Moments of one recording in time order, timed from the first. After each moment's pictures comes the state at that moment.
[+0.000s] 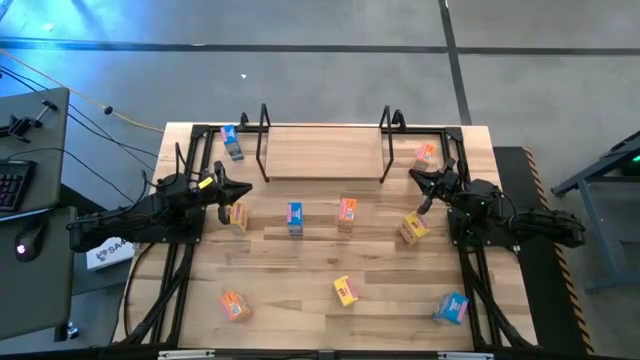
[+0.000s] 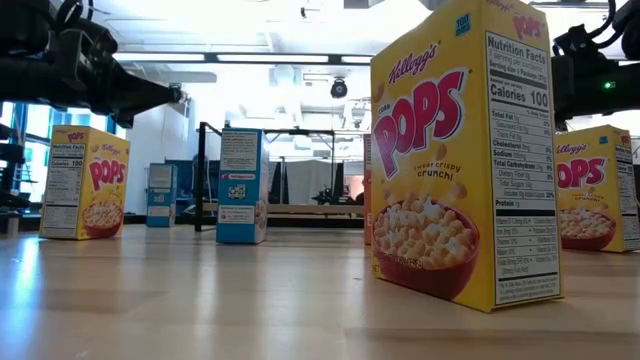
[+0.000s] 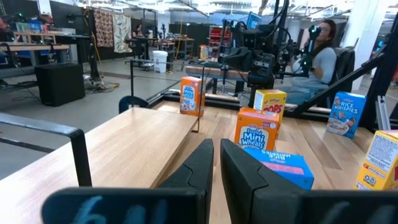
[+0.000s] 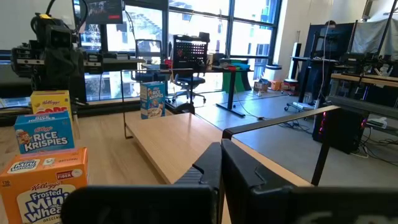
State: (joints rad) left arm 0.31 0.02 0.01 0.03 0.07 -0.05; right arm -0.19 0.01 0.01 0.07 0.37 -0.09
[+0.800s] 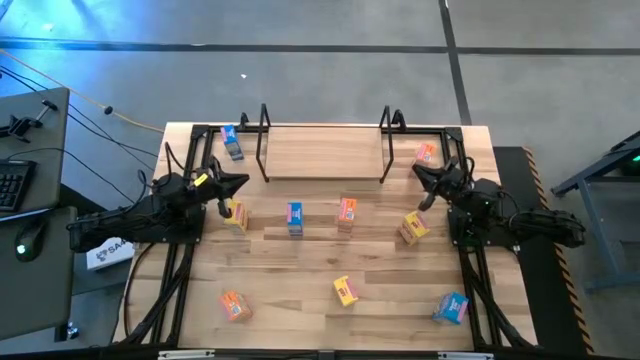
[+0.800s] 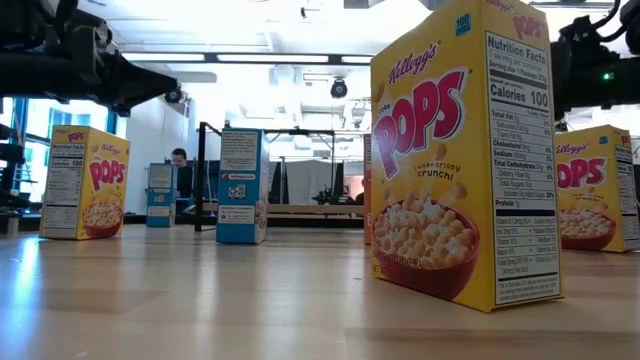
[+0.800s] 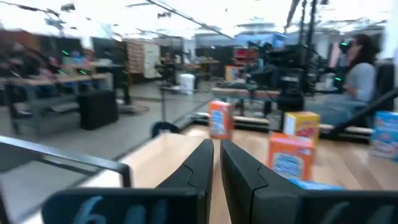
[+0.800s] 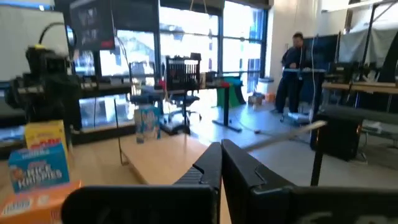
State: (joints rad) left arm 0.31 0.02 0.01 0.13 -0.06 0.02; right arm -0.19 0.01 0.01 0.18 0.40 -0.07
